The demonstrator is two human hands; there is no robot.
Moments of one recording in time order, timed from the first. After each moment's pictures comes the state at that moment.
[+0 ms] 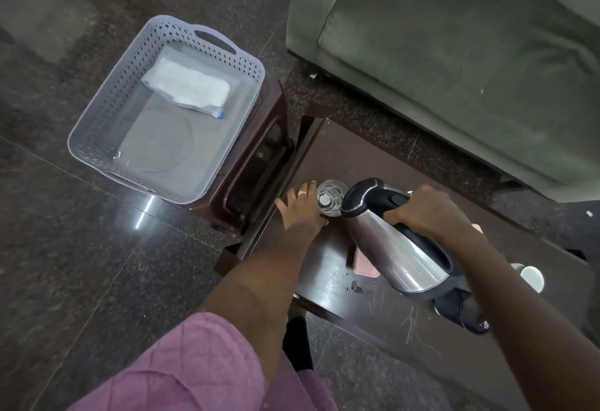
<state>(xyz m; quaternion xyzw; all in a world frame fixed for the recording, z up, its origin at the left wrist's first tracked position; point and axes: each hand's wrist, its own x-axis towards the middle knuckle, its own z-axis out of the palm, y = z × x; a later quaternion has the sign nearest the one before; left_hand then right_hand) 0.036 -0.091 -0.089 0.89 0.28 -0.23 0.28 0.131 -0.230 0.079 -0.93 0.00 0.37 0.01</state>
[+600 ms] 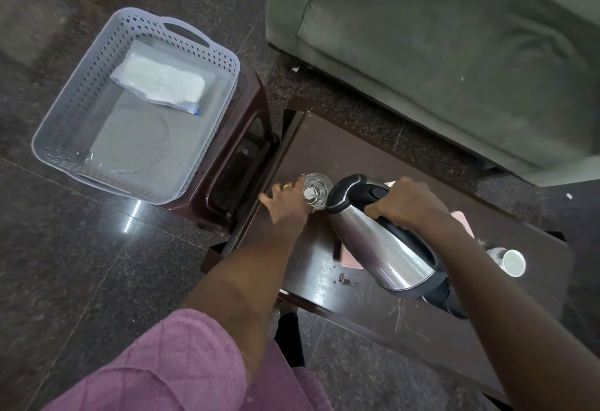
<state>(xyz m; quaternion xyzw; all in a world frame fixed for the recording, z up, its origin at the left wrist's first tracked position) 0.047 -0.098 -0.091 0.89 0.31 -0.20 0.26 0.127 -0.230 0.082 -0.92 -0.01 0.38 0.02</state>
